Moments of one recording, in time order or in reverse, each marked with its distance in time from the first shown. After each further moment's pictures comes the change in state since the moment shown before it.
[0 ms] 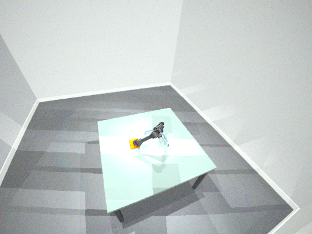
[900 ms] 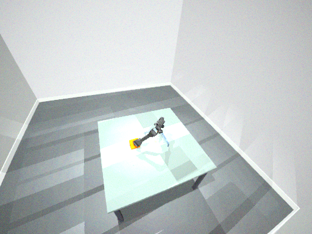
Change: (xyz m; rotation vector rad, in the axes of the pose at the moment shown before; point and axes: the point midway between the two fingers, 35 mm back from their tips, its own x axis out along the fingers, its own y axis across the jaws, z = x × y) arm -0.080 0.006 0.007 -0.001 -0.023 0.021
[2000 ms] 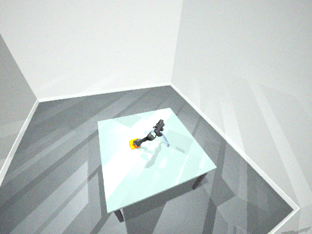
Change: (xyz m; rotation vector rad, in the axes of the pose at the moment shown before) arm -0.022 -0.067 -0.043 -0.002 0.025 -0.019
